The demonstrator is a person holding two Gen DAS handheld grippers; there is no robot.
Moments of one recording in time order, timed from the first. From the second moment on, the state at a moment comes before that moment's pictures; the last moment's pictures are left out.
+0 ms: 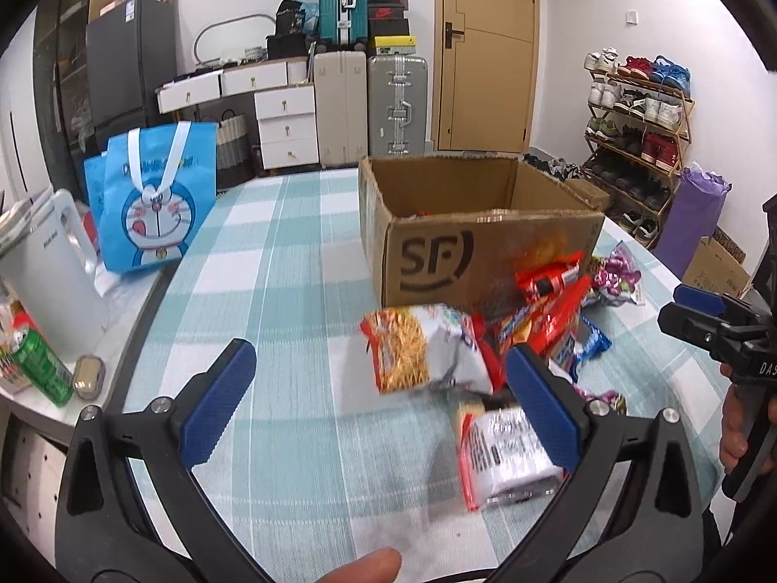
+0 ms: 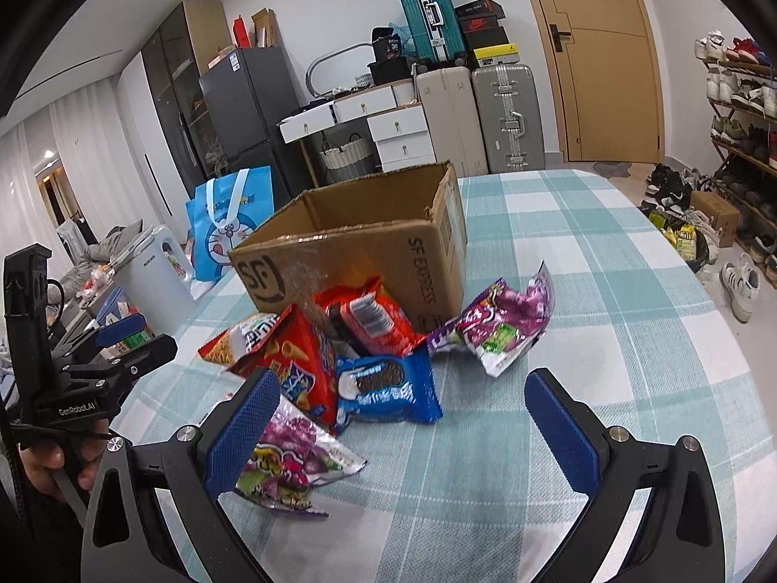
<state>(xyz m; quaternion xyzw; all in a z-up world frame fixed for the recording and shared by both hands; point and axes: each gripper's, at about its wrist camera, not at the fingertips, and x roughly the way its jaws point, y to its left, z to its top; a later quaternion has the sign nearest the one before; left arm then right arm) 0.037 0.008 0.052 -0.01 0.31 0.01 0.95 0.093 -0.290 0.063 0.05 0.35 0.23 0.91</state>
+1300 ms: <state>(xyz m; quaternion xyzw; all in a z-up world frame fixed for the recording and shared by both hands) 0.022 0.001 0.006 -0.02 0.36 0.00 0.93 0.057 -0.231 0.019 0.02 0.40 0.31 0.86</state>
